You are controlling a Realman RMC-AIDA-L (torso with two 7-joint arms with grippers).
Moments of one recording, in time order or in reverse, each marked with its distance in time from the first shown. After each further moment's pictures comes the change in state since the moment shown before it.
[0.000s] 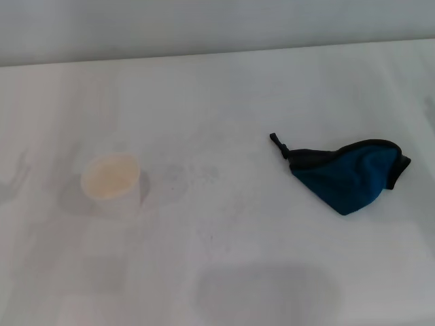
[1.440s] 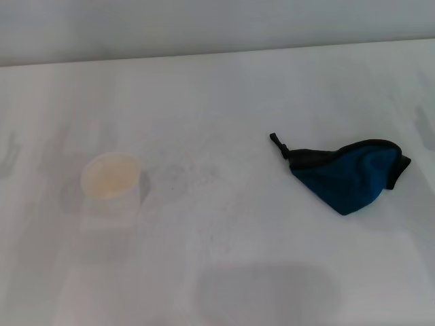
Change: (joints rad) left arm -0.080 0.002 0.000 -0.002 -0.120 -0.098 0.068; right arm 0.023 0.006 0.011 0.141 0.034 -0.001 -0.163
